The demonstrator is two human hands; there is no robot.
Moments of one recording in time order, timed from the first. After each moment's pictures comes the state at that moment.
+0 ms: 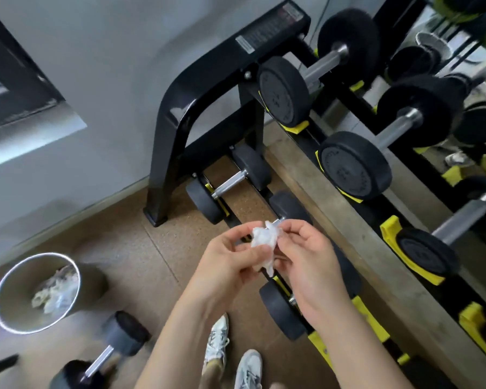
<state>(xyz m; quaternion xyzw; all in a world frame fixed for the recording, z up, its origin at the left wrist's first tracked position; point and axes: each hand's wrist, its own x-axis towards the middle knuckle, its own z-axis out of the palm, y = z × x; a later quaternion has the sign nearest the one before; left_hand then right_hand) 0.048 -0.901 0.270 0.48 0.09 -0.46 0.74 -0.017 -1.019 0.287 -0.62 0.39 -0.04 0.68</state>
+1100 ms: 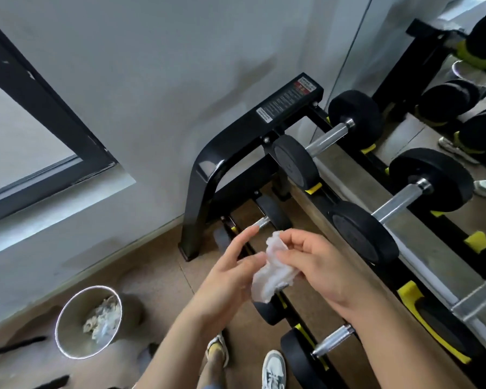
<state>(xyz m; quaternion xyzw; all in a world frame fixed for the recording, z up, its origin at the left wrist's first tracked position) 0.109 -0.921 0.348 0.54 0.02 -0.43 0.72 0.064 -1.085 0.383 -0.69 0.17 0.15 0.69</state>
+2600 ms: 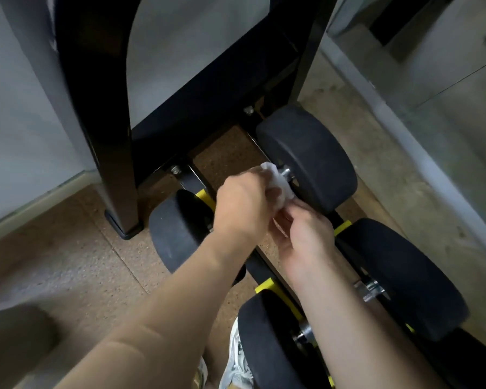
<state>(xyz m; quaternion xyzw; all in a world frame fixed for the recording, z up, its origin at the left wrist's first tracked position) 0.301 -1.049 -0.075 0.91 -0.20 -0.21 0.30 0.237 -1.104 -0.061 -0.30 0.61 -0.11 0.72</state>
